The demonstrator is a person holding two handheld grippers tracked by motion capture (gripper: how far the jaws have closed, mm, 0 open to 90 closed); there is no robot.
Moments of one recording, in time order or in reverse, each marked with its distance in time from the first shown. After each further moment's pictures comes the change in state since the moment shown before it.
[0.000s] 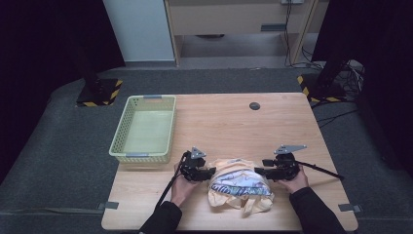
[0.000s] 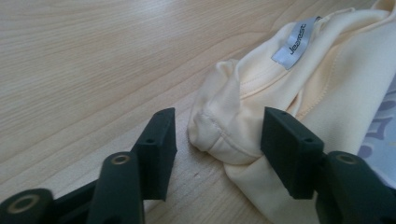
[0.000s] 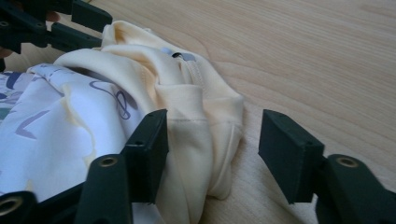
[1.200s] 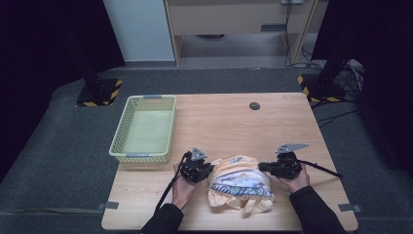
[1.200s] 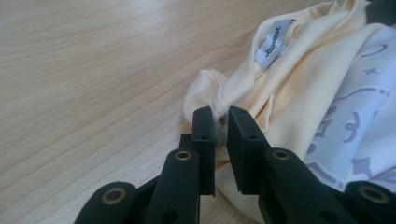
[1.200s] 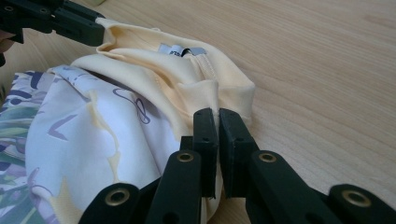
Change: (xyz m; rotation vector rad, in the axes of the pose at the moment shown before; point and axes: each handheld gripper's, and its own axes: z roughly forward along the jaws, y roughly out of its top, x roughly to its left) left arm -0.013 0.007 -0.018 -0.039 -0.010 0.036; right arm 0.003 0.006 -0.010 0.010 0.025 -0.017
